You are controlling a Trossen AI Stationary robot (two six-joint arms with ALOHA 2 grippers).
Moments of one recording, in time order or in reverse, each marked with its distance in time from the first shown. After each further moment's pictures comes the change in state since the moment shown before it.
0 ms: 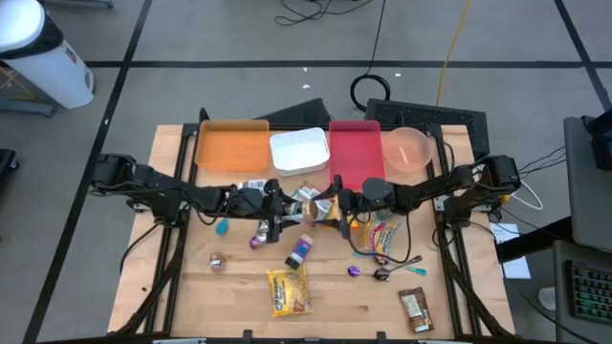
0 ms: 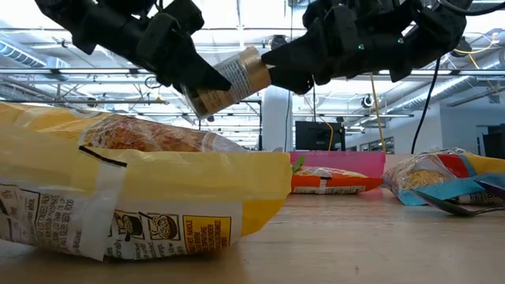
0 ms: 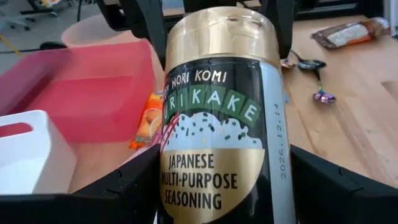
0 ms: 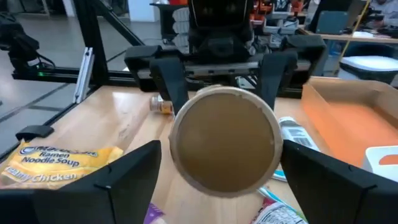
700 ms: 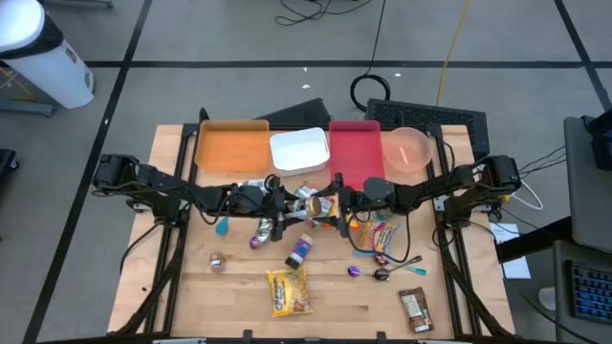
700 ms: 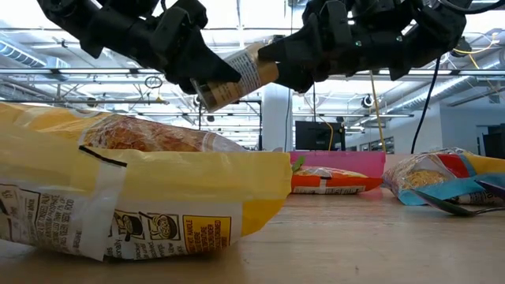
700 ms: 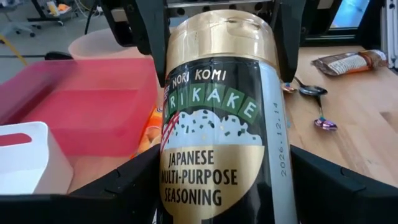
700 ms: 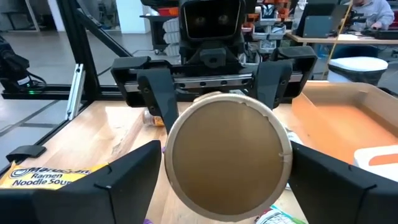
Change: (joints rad) left arm 0.022 0.024 0.000 0.099 0.008 -0.033; right arm 0.001 0.000 0.002 0.019 0.046 0.035
